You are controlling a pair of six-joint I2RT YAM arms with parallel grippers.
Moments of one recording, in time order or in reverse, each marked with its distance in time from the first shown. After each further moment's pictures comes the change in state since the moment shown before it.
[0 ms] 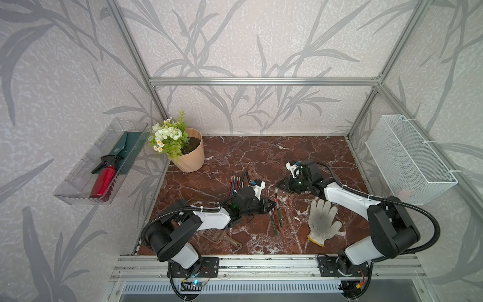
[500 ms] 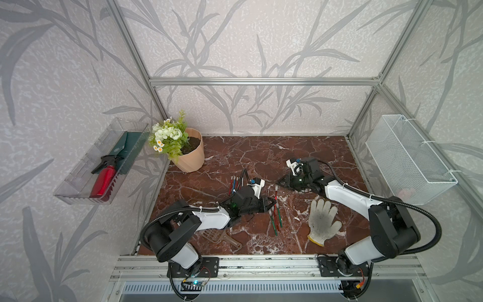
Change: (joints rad) left arm 0.005 -0.008 0.000 0.030 -0.016 0.005; right arm -0.013 -0.002 0.043 -0.032 0.003 0.007
